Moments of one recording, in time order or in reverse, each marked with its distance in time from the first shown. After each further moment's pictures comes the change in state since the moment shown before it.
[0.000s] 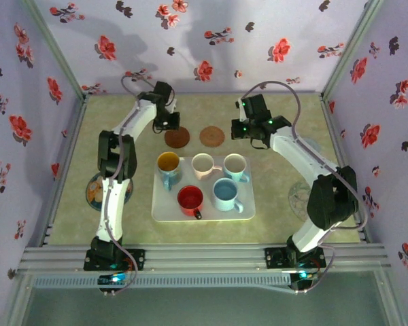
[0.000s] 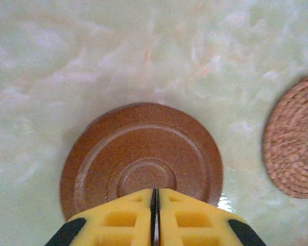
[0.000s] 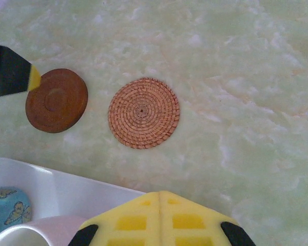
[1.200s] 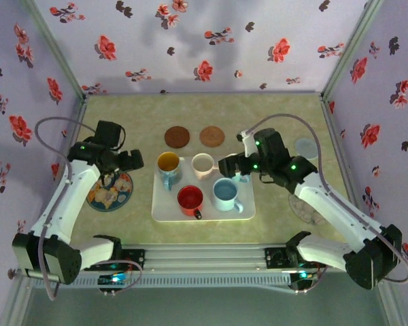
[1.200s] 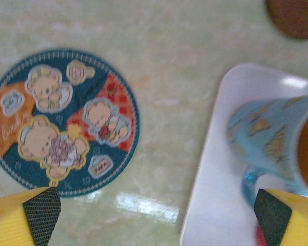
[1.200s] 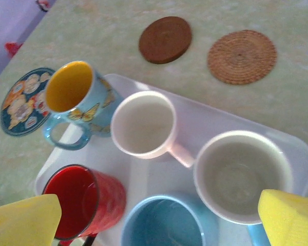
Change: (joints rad) left arm 0.106 -1.175 -1.046 -0.128 -0.263 -0.229; right arm 0.179 -0.526 -0.417 0.022 -0.181 -0.010
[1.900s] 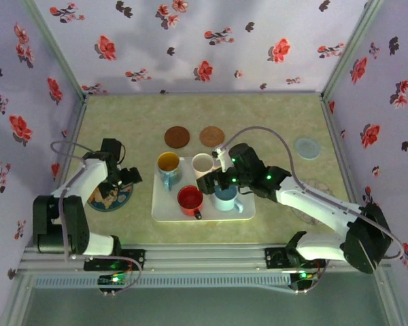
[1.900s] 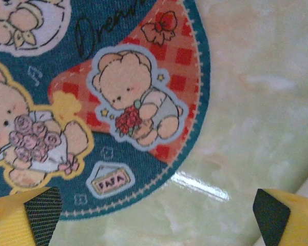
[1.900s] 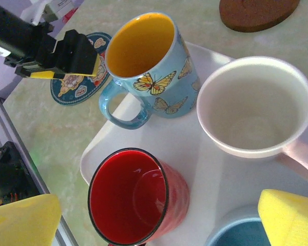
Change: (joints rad) left arm 0.154 0.226 -0.268 0.261 0.082 -0.042; right arm 0.199 0.134 -0.109 0.262 -0.046 0.086
